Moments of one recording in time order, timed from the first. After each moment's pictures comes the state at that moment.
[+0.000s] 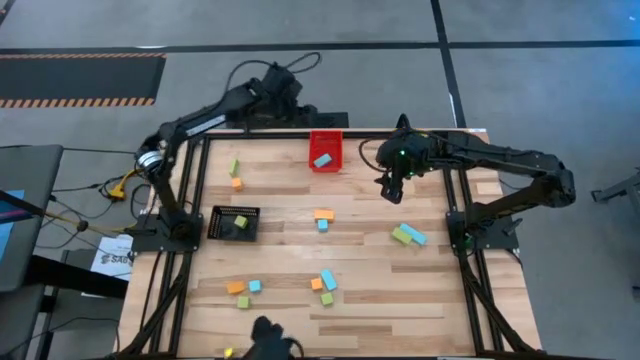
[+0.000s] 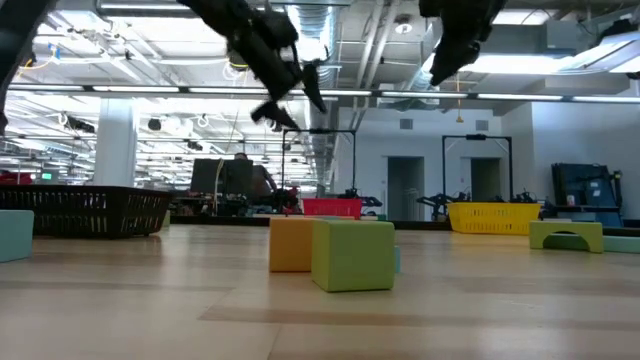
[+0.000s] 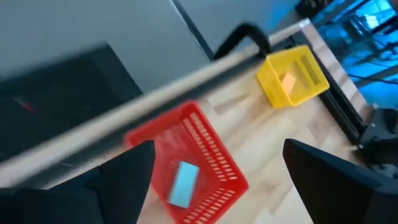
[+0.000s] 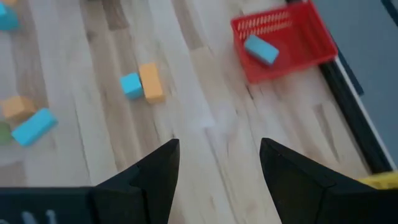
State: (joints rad) left arm 0.69 1.78 1.65 -0.59 0.14 -0.43; right arm -0.24 1.26 1.30 -0.94 0.07 0.05
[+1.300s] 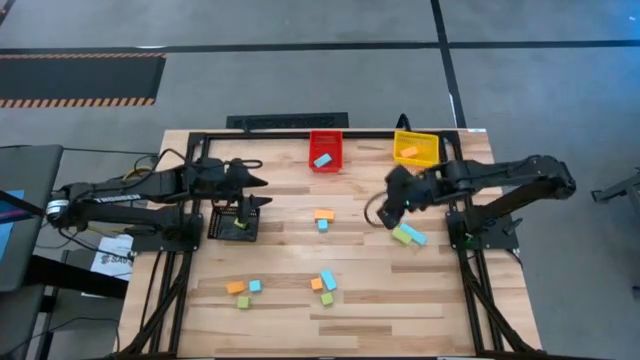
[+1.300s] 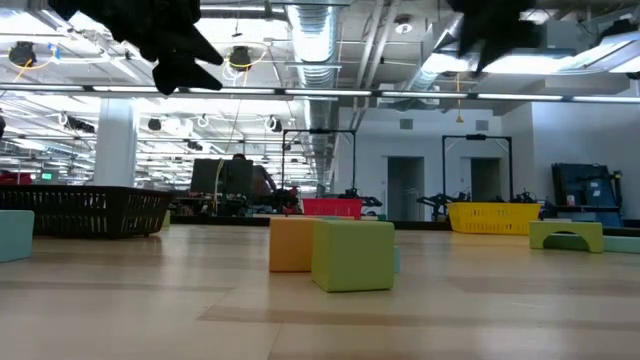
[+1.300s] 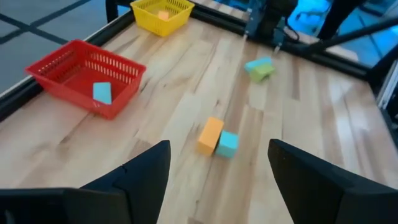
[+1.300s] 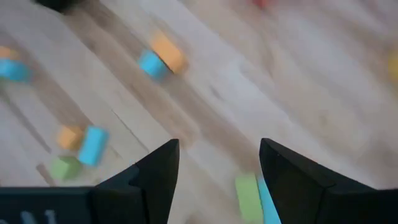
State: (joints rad) left arm 0.20 0.81 0.66 -0.32 0.02 -0.23; right arm 0.12 1.27 1.28 -1.13 0.26 0.92
